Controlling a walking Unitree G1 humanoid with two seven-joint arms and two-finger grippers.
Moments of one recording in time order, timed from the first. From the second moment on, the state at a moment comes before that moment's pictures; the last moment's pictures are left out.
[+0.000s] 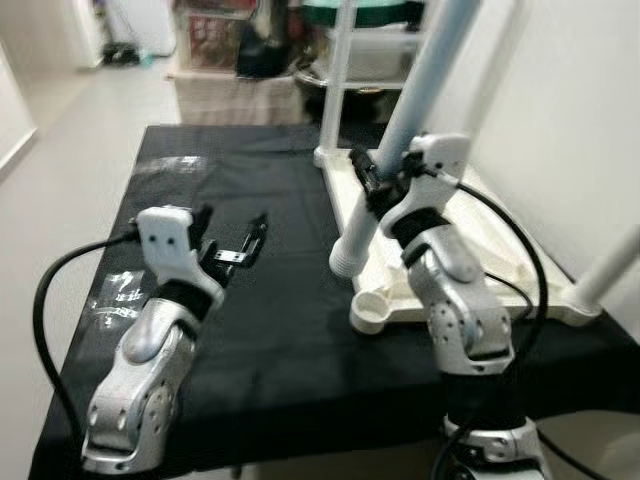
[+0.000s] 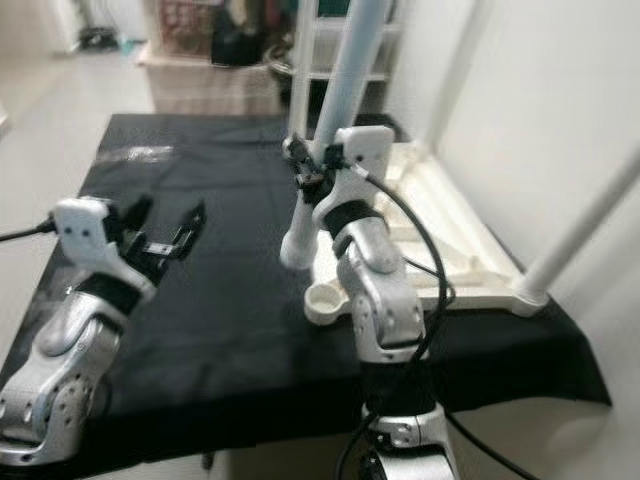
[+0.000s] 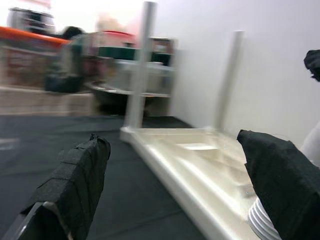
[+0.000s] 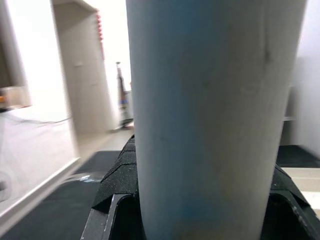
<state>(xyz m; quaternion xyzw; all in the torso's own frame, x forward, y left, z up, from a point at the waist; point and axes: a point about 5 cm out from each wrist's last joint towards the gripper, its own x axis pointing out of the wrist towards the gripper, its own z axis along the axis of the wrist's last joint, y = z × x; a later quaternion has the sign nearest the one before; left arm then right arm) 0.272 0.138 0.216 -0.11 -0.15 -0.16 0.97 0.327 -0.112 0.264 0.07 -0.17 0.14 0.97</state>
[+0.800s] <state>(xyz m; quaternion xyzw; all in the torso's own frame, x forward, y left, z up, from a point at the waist) 0.270 0.136 0.215 -0.09 -0.14 -0.18 0.97 0.327 -0.112 0.260 0.06 -0.16 0.13 0.98</state>
